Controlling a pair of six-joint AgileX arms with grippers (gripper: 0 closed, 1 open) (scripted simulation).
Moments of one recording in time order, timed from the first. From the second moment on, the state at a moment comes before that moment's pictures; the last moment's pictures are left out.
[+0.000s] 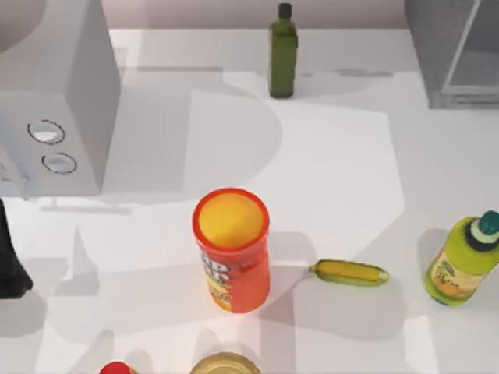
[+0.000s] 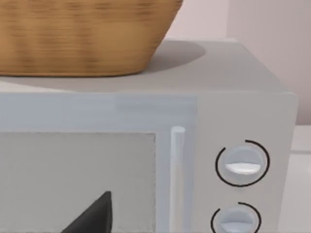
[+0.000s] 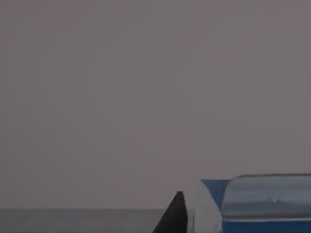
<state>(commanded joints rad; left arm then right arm) 0.00 0.00 0.00 0.00 0.00 0.00 -0.22 2.43 1.60 0.83 -0.20 0.02</state>
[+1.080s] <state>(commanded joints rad) 0.00 0.00 0.00 0.00 0.00 0.00 -0.22 2.44 1.61 0.82 -0.20 0.02</state>
